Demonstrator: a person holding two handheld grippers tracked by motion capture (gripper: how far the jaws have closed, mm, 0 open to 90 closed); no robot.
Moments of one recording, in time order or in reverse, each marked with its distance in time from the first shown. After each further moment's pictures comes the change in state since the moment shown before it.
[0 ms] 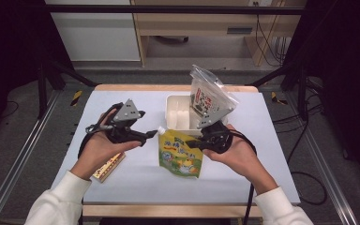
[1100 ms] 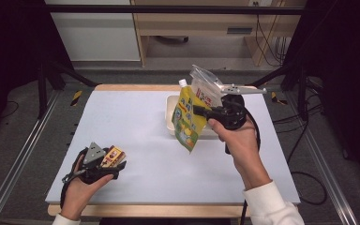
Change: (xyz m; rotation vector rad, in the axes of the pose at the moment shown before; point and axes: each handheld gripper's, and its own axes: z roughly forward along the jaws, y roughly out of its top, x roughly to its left) left arm -0.018 -0.165 -0.005 0.031 0.193 -0.307; right arm -0.020 0.035 -0.043 -0.383 -0.131 0.358
